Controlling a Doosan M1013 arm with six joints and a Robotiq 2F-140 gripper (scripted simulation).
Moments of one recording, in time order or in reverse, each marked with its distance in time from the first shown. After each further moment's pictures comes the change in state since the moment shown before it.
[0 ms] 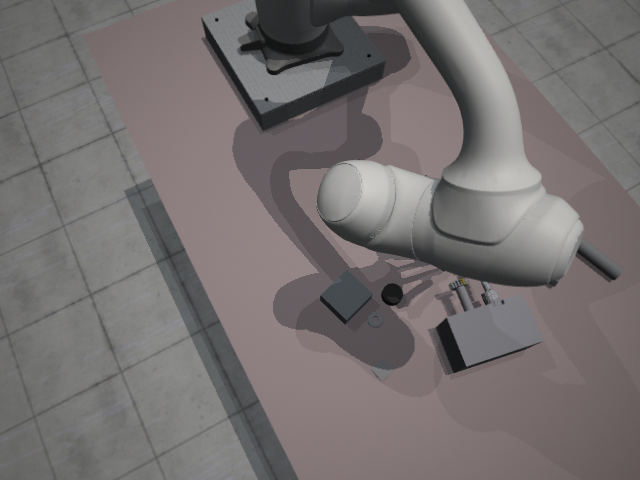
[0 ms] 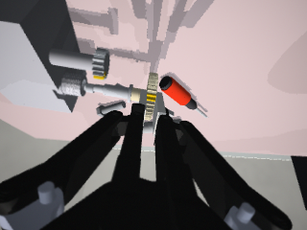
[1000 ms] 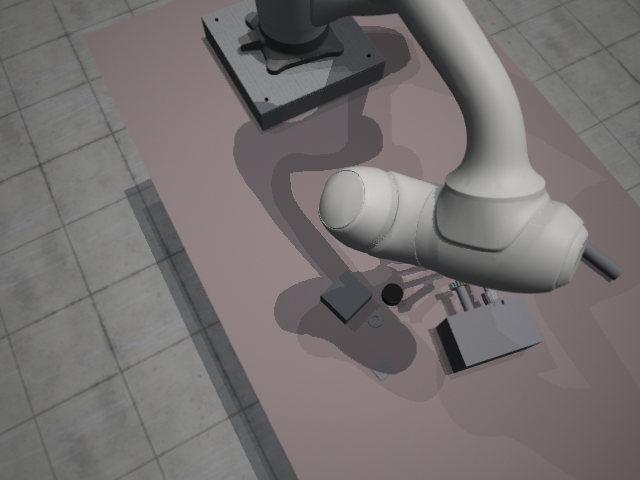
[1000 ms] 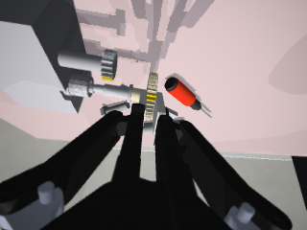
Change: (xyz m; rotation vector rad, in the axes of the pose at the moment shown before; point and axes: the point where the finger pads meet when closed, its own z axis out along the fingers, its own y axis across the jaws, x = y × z) arm 0.000 -0.009 0.000 0.000 0.000 0.000
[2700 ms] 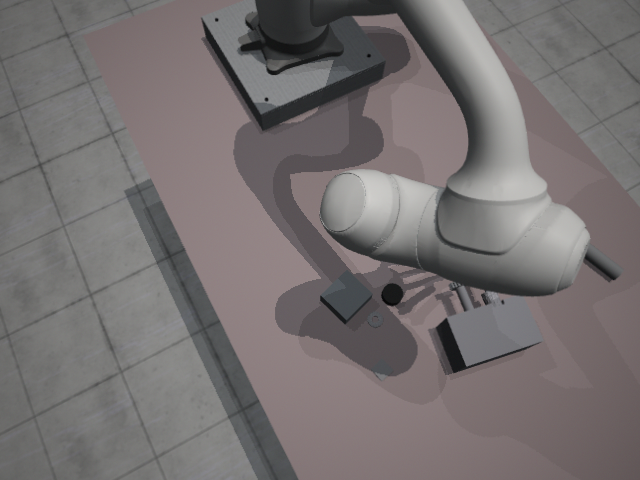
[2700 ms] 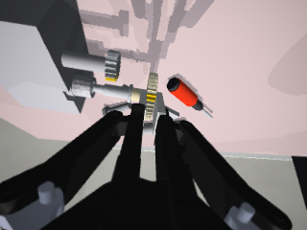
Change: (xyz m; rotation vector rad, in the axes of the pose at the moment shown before) arm 0.000 -0.004 0.000 0.000 0.000 0.000
